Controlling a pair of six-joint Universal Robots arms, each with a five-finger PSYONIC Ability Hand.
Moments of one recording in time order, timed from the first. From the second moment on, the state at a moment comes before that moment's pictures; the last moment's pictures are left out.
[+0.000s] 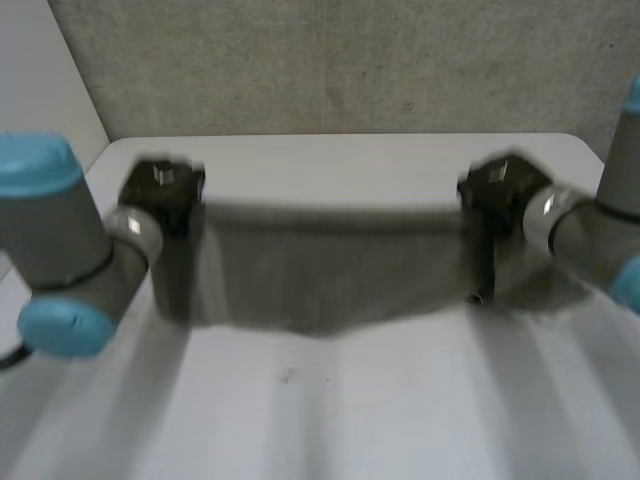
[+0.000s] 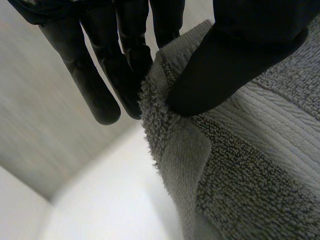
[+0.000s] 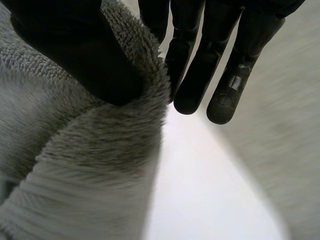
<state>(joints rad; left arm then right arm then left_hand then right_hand) 4.35 -2.02 -1.34 3.29 -1.59 3.52 1.86 -1.06 1.13 0.19 1.39 2.51 1.17 1.22 1.22 1.22 1.02 1.36 1.19 1.19 1.20 0.99</state>
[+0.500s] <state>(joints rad) 4.36 -1.86 -1.35 3.45 -1.59 3.28 1.92 -1.20 1.28 -0.10 1.46 2.63 1.19 1.22 1.22 1.22 1.03 1.36 1.19 1.19 1.20 0.99</state>
